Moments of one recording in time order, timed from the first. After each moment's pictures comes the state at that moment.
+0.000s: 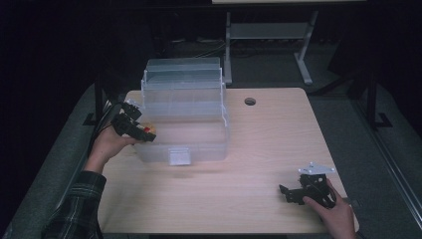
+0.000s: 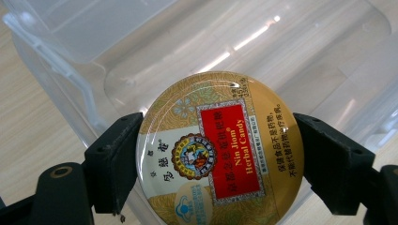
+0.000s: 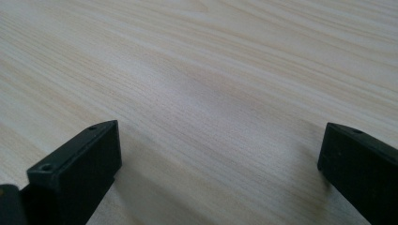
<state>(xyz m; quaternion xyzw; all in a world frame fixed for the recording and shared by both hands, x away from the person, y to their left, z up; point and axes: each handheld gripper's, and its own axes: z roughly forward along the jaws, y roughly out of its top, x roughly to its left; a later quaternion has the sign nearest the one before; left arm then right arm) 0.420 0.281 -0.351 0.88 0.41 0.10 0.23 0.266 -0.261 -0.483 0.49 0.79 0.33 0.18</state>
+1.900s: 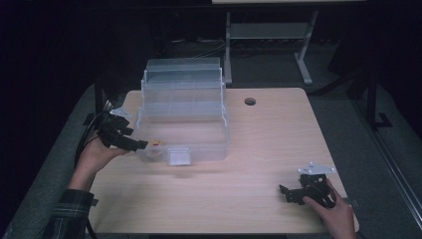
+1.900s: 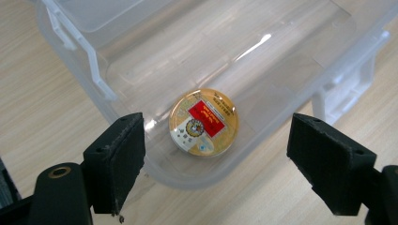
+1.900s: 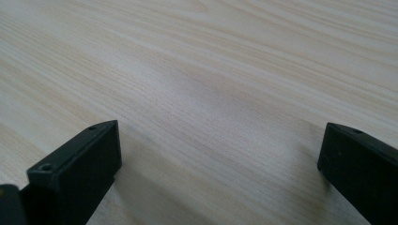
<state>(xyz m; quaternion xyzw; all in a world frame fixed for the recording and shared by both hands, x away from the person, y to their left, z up) 0.373 0.302 -0.341 0.87 0.39 0.13 0.27 0.266 -0.261 -0.483 0.49 0.79 0.33 0.18</state>
